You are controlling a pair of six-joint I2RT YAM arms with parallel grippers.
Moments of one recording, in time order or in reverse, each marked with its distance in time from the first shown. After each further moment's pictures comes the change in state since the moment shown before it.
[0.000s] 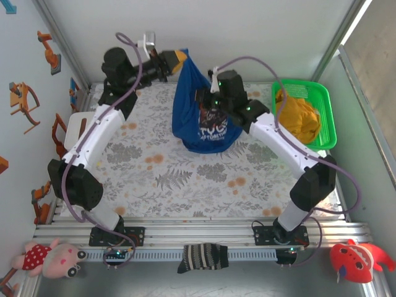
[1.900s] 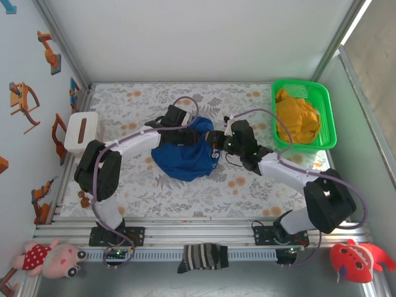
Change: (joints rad) left arm -0.269 0.169 -0.446 -0.592 -0.669 0.746; right arm -0.019 -0.263 -0.893 0.587 -0.129 0.321
